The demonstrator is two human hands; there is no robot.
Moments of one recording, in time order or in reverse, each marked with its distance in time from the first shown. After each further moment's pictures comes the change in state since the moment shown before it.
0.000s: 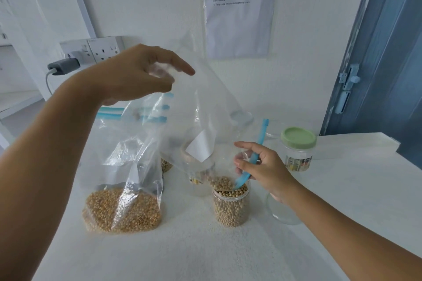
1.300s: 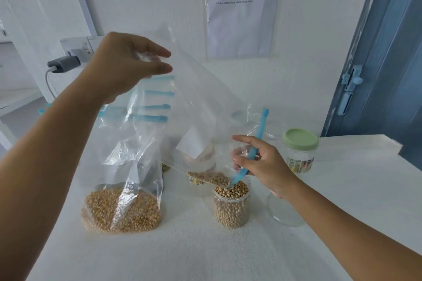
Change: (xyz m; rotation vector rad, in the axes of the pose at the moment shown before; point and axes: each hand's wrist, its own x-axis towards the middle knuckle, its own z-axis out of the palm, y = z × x) left_hand 0.012 -0.034 -0.002 -0.146 0.449 -0.034; right_hand 0.007 -0.013 0.003 0.012 -0.035 -0.031
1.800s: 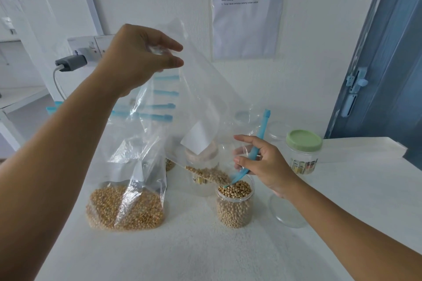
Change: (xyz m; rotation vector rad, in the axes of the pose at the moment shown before) left_hand 0.007 0.008 0.005 0.022 0.012 0.015; right_hand 0.002 0.000 0.004 -0.036 -0.015 -0.015
